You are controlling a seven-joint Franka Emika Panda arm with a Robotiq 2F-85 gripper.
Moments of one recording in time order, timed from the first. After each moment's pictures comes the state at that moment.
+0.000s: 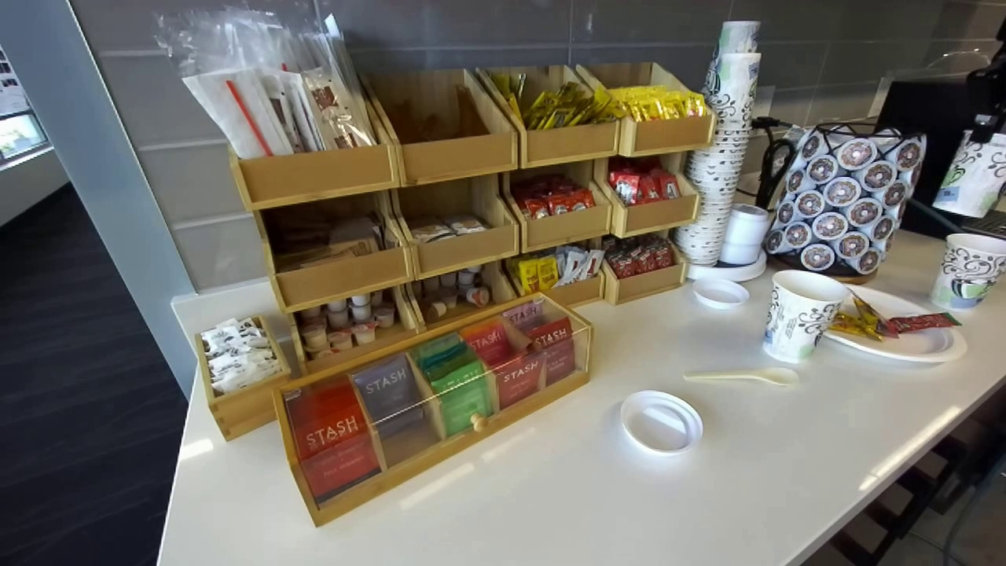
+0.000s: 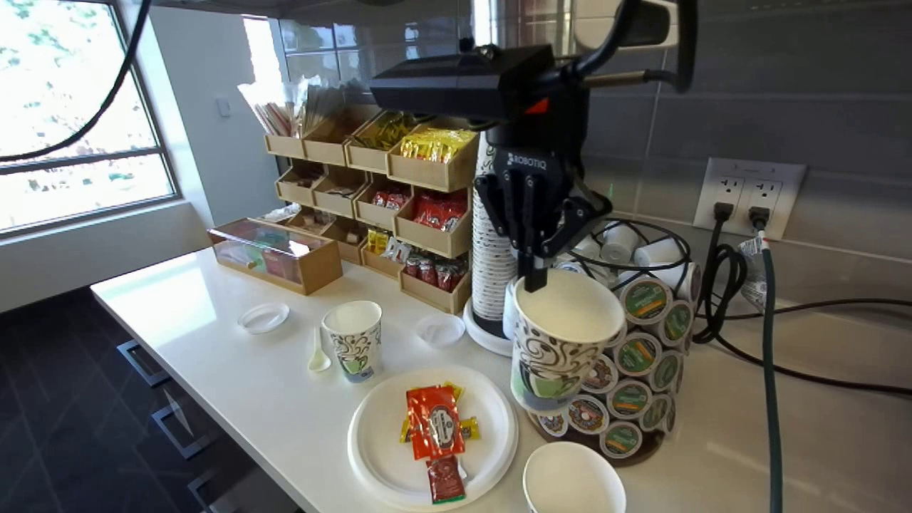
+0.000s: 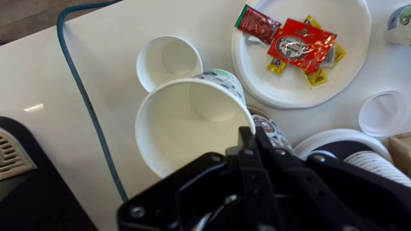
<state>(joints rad) -0.44 -0.04 -0.48 -1.98 -0.03 2.00 -0.31</state>
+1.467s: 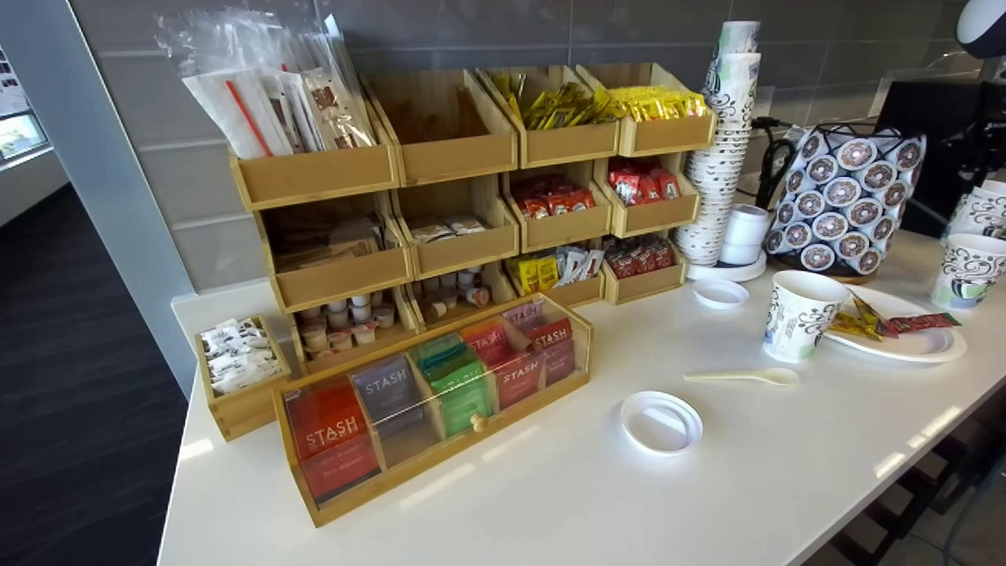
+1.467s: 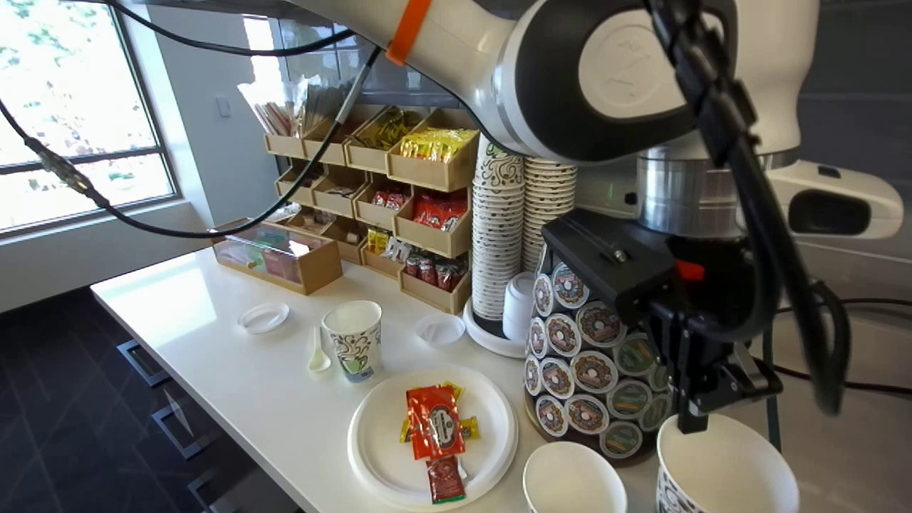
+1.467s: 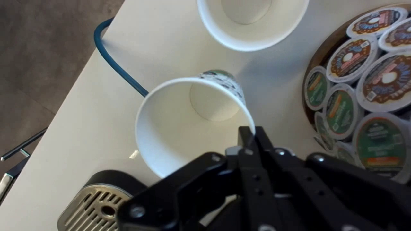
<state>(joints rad) -0.60 0.37 -0.50 -1.77 0.06 2.20 0.04</state>
